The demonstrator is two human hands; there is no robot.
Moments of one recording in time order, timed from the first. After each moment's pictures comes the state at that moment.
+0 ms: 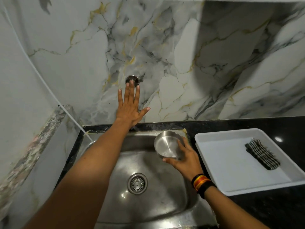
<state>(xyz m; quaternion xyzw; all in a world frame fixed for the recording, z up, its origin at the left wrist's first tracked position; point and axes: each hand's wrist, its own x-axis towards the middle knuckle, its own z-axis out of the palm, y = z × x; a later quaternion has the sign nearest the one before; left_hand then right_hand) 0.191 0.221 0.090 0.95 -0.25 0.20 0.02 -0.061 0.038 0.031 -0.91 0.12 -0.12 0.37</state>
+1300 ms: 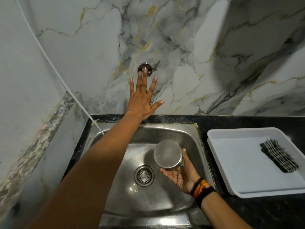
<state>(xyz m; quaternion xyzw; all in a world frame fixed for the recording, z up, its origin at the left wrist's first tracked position) 0.202 0.228 0.082 0.92 -0.29 0.25 0.04 -0.047 0.082 -0.022 -0.27 0.39 0.17 0.86</state>
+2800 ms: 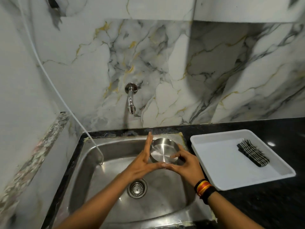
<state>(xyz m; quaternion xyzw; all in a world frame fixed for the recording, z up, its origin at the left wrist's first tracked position) 0.000 0.252 0.035 0.77 -0.34 -0.20 0.50 -0.106 0.045 0.033 -0.86 0.07 -0.18 0.48</state>
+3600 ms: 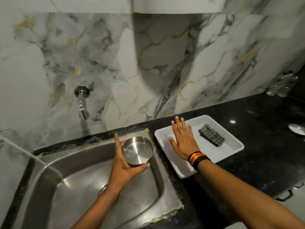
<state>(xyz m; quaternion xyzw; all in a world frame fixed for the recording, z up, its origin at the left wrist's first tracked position) -0.046 0.175 0.034 0.76 -0.27 -0.05 0.59 -0.109 -0.119 0.027 -0.97 0.14 -0.17 0.07</state>
